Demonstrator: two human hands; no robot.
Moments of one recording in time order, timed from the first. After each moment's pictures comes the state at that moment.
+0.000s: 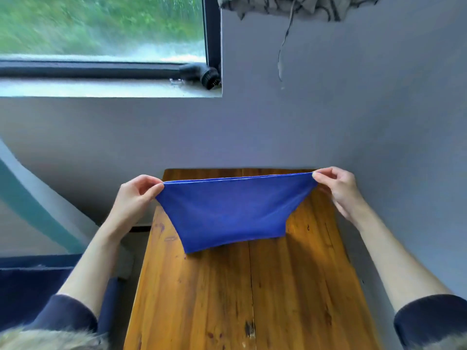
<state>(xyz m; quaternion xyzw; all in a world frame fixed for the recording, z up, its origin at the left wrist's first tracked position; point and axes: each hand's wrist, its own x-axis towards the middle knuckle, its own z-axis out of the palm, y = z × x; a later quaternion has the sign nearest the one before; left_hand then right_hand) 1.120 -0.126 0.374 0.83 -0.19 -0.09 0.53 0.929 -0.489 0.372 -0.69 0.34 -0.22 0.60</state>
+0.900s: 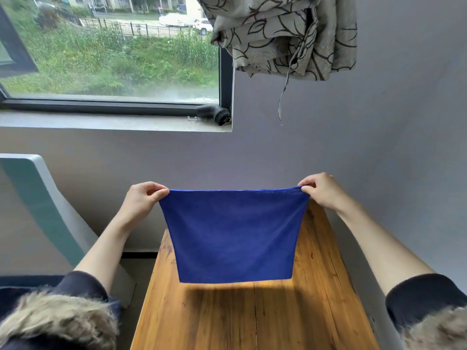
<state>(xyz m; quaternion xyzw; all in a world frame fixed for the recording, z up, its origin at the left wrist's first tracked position) 1.144 -0.118 0.406 0.85 -0.17 -0.06 0.49 0.958 -0.475 0.435 -0.93 0.25 -0.09 0.25</state>
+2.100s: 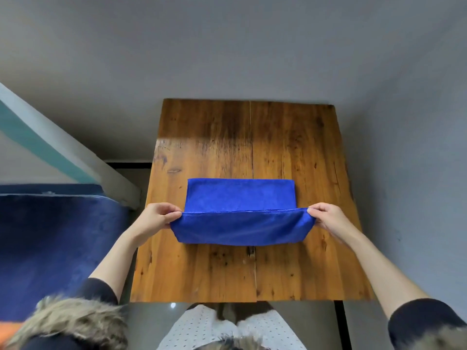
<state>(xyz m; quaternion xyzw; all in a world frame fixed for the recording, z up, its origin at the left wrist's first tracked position) 1.020 -0.059 0.228 0.81 -0.08 -0.41 0.42 0.803 -0.411 0.236 -0.71 0.45 0.09 0.54</state>
